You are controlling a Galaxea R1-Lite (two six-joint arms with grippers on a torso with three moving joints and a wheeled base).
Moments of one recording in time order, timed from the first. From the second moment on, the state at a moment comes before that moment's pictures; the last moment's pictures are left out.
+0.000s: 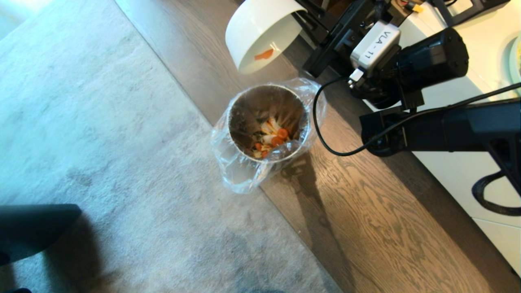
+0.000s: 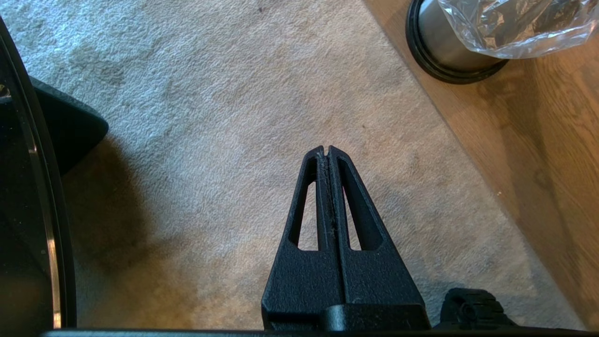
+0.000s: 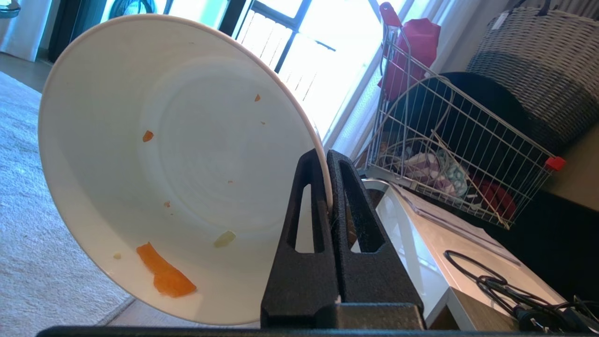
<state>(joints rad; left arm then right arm) 0.00 0.00 0.00 -0.01 0.01 -0.08 0.52 2.14 -1.69 -1.52 0.76 -0.68</state>
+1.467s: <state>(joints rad) 0.00 0.00 0.00 -0.01 0.01 -0.08 0.52 2.14 -1.89 -1.52 0.86 -0.72</state>
